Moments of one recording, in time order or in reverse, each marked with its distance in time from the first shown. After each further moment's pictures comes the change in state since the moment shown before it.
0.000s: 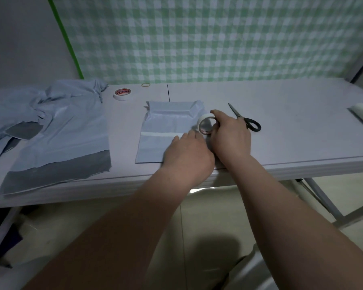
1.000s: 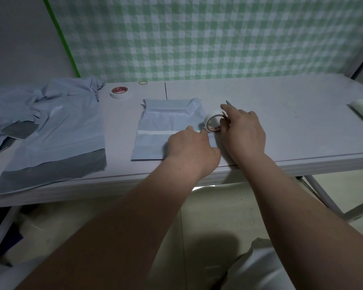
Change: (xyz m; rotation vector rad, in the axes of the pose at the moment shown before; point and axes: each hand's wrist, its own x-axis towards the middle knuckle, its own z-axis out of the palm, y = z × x) left_hand 0.013 0.013 -0.003 0.109 -0.050 -0.051; right_hand 0.001 0.025 -0.013 -0.053 0.073 -0.033
